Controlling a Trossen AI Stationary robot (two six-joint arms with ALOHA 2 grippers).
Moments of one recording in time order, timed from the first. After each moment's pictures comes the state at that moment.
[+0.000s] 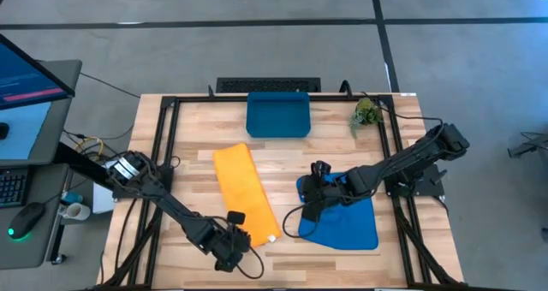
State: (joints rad) left arm -0.67 1.89 1.06 -0.39 -0.28 -0.44; right arm 0.39 1.57 1.07 -0.53 0.45 0.47
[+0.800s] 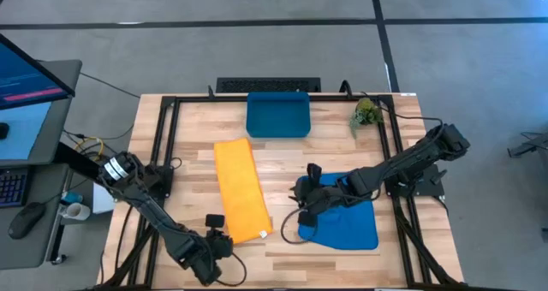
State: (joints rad) left arm -0.85 1.83 1.15 -0.71 -0.41 -0.73; right arm 0.42 1.57 1.07 -0.31 0.44 0.30
